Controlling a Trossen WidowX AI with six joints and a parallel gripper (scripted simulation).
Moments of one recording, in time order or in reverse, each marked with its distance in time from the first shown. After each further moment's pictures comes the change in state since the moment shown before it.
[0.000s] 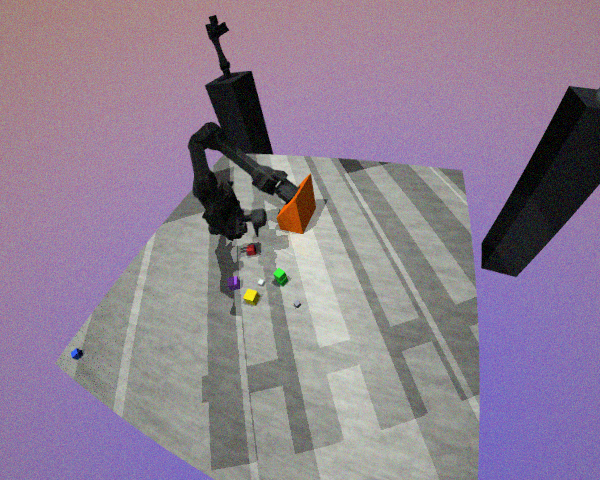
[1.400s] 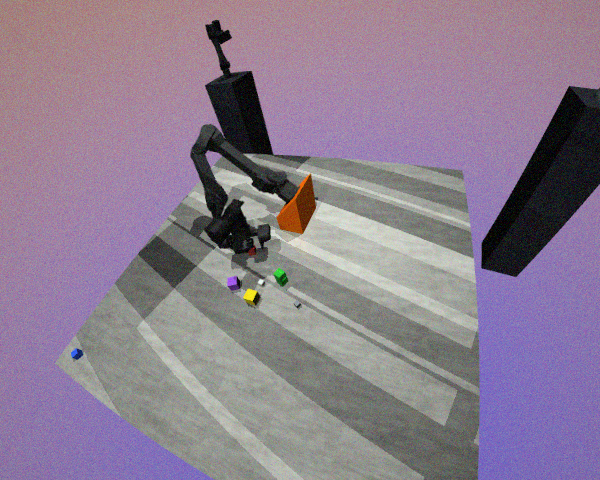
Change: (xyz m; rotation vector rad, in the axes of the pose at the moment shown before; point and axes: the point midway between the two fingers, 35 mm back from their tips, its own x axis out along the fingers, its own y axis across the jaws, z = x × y) arm 0.074 -0.002 -0.002 -0.004 0.001 -0.001
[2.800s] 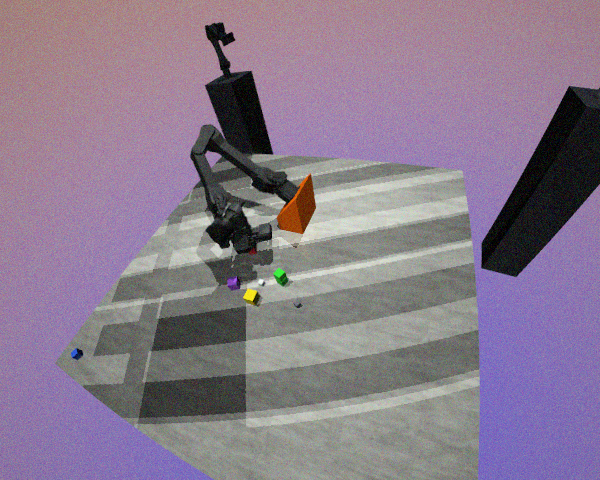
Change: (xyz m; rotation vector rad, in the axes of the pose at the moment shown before) arm 0.002 0.005 -0.003 -0.018 0.013 0.009
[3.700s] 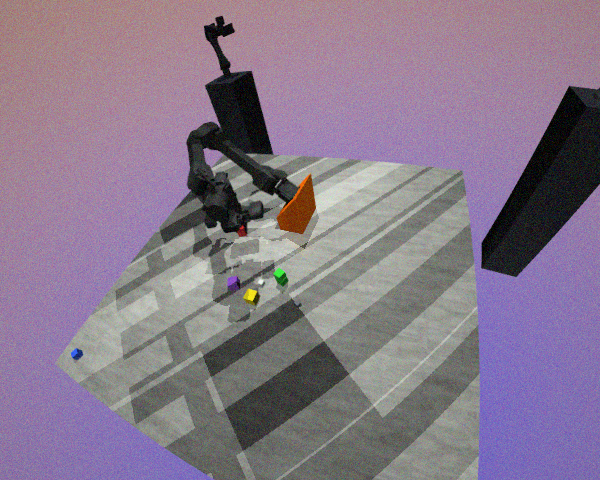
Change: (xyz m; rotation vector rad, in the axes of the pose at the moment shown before) arm -0.106 -0.001 0.002 0.003 -0.009 -0.004
